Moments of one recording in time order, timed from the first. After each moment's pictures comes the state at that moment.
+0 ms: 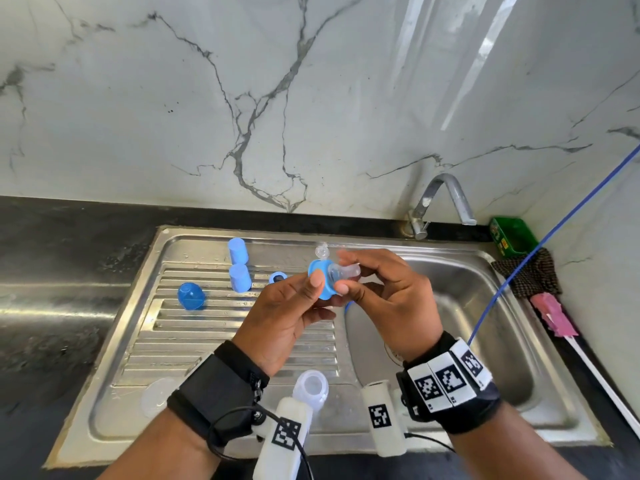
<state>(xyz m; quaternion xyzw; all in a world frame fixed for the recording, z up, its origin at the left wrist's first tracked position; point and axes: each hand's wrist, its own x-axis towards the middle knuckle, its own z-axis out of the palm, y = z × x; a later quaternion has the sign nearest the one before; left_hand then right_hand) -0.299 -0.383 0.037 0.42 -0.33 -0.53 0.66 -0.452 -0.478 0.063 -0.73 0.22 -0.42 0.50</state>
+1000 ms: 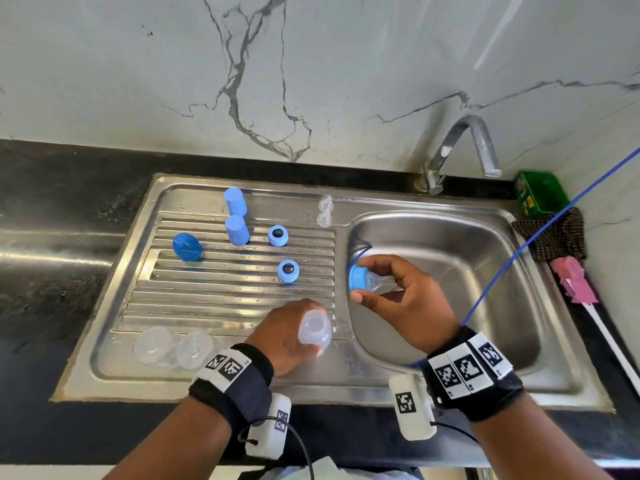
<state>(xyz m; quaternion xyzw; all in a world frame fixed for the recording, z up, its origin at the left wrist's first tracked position) -0.321 -0.358 -0.069 0.73 -0.54 -0.37 0.21 -0.508 -0.491 -0.002 -0.78 0.37 -0.23 0.46</state>
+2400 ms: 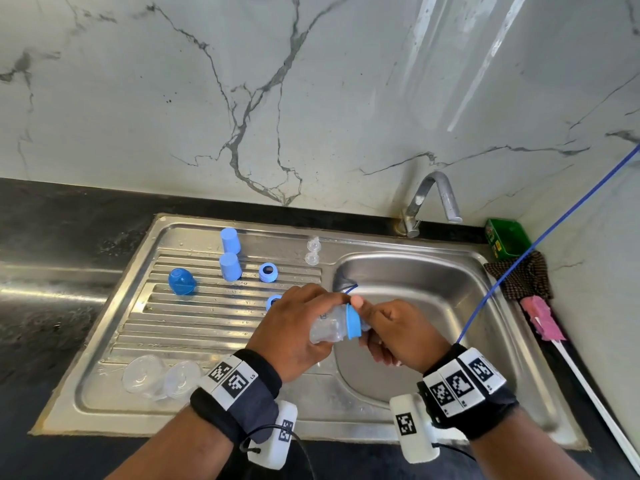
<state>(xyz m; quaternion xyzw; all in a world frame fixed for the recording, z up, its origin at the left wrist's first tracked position) -0.339 -0.384 0.001 0.68 -0.65 -0.16 0.30 -0.518 -0.498 0.043 -0.78 0.38 -0.05 0.49</state>
